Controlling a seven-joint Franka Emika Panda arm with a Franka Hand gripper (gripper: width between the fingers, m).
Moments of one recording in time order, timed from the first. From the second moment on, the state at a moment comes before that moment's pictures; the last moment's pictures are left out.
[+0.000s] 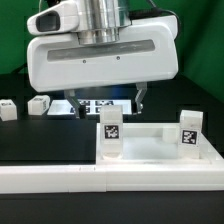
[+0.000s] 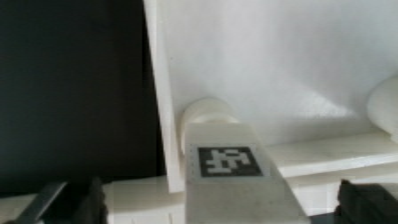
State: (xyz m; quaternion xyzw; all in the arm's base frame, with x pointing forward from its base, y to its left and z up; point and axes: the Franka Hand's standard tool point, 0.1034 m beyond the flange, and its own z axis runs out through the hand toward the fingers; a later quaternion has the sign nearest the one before) arm 0.648 -0.016 0.087 -1.00 0.07 -0.02 0.06
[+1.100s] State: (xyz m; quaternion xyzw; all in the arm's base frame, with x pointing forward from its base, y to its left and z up) arm 0.654 -0.005 0.080 -0.99 0.09 0.03 0.07
